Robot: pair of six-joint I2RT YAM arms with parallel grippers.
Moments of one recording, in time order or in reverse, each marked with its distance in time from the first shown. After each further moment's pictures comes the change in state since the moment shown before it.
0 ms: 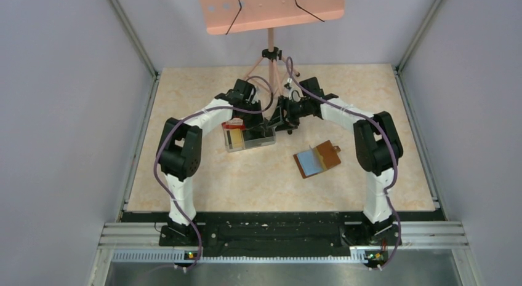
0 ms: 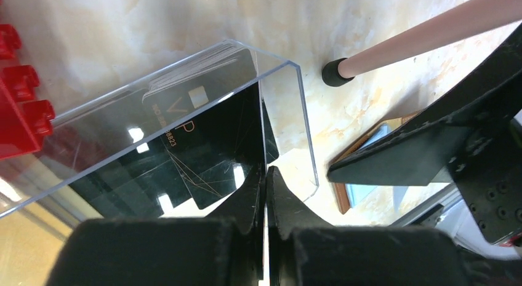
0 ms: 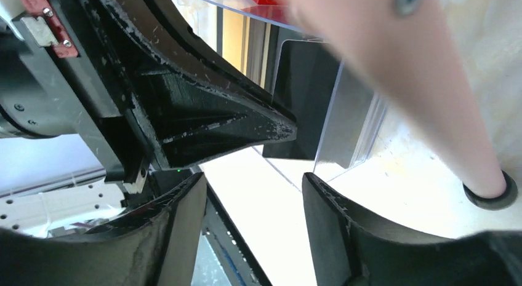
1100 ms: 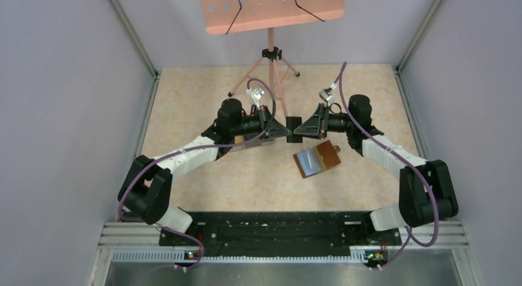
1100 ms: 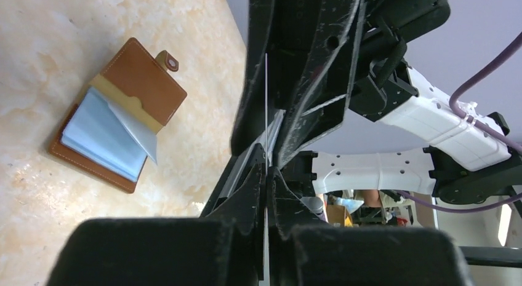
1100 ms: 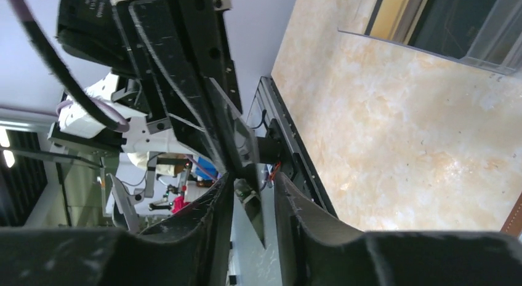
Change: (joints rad) left arm -0.138 -0.501 -0.572 0.895 0.357 -0.446; right arm -0.189 -0.616 -0.686 0.654 -0.303 0.399
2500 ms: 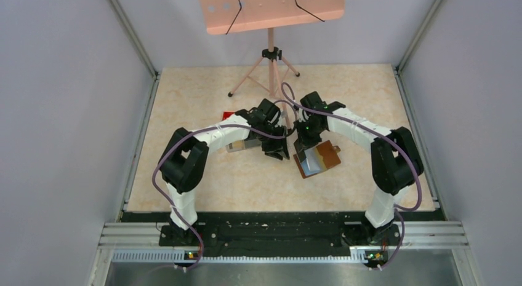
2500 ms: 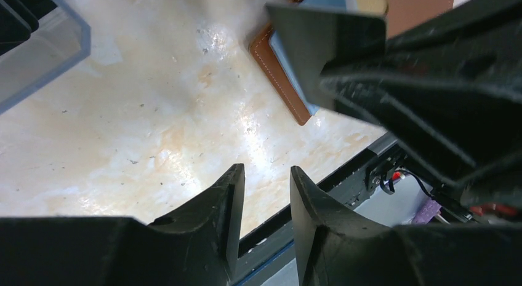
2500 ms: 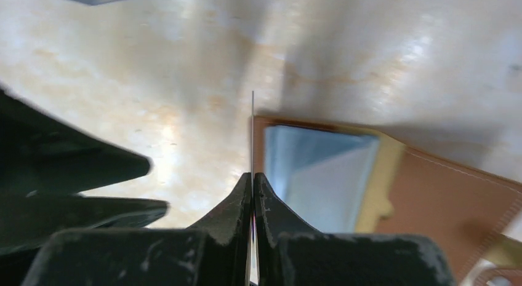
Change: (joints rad) left arm -0.116 0.393 0.437 -0.950 -0.294 0.380; right arm 0.262 0.329 0.474 -1.046 0.819 -0.714
